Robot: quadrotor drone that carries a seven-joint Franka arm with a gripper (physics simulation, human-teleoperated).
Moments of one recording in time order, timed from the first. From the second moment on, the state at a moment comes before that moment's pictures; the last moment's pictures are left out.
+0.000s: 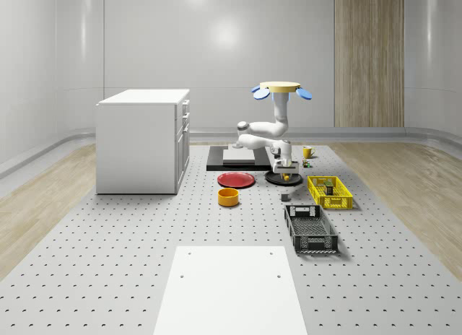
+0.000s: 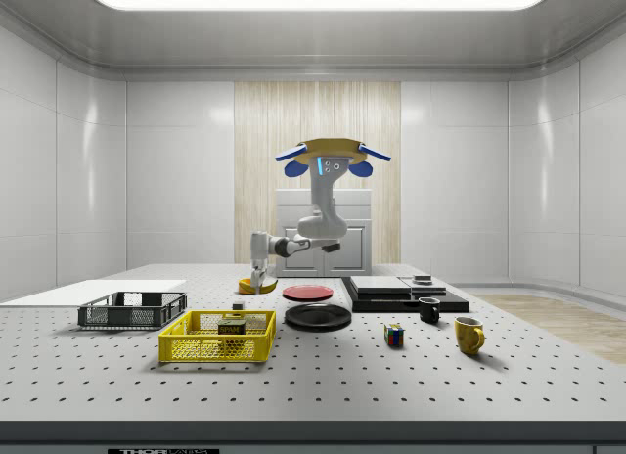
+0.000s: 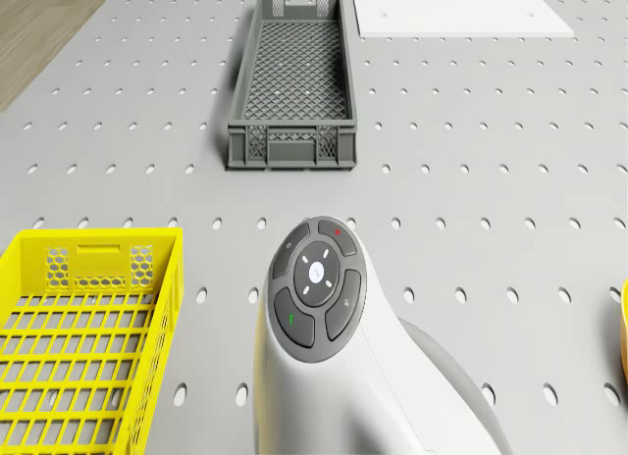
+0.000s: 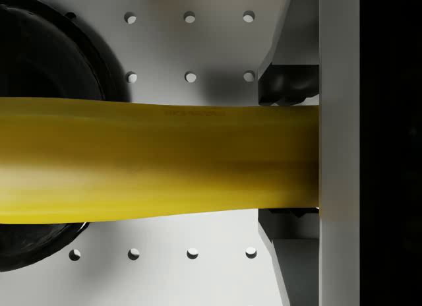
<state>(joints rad) -1.16 -1.48 1.20 -2.84 -1.95 1.59 1.68</state>
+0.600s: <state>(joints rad) -1.16 -1.48 1.20 -2.84 -1.95 1.59 1.68</state>
